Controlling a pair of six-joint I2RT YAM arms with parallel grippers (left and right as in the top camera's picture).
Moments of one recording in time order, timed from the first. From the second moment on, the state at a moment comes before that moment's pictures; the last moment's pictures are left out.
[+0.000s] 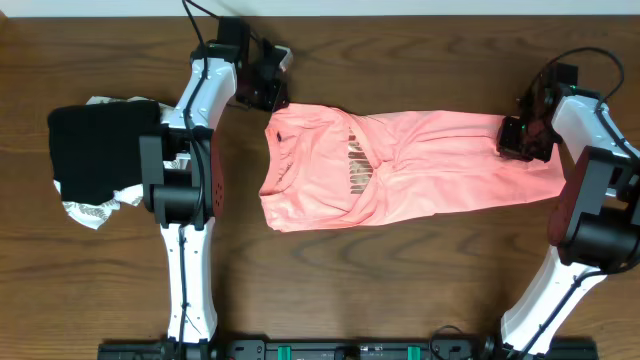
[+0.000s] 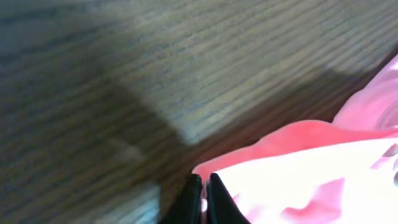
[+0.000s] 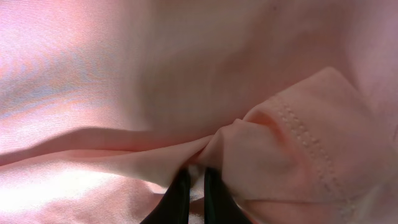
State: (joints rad) left arm -0.10 2.45 2.02 -0.87 0.50 0.29; right arm -0.24 2.13 1.51 -0.85 -0.08 0.11
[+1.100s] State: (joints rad) left arm -0.12 2.21 2.01 -1.34 0.40 0.30; right arm -0.25 2.13 1.51 -0.86 -0.08 0.11
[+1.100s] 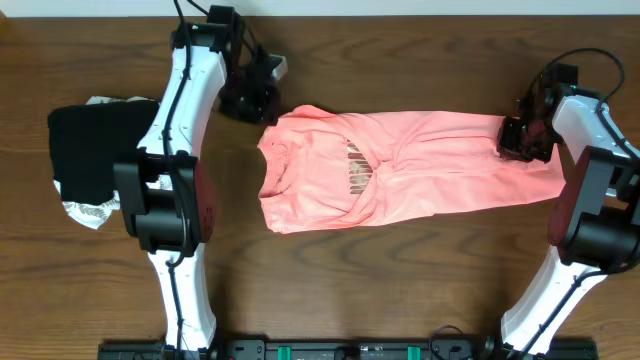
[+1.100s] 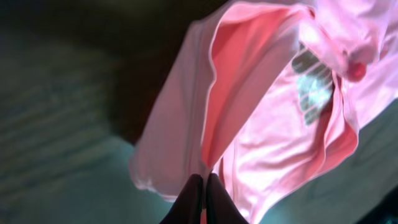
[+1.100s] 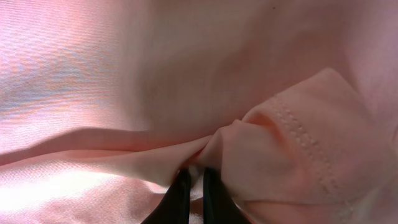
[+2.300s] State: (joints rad) left arm -0.12 2.23 2.01 -1.05 0.28 0.19; right arm -0.27 2.13 1.51 -0.88 -0.11 0.11
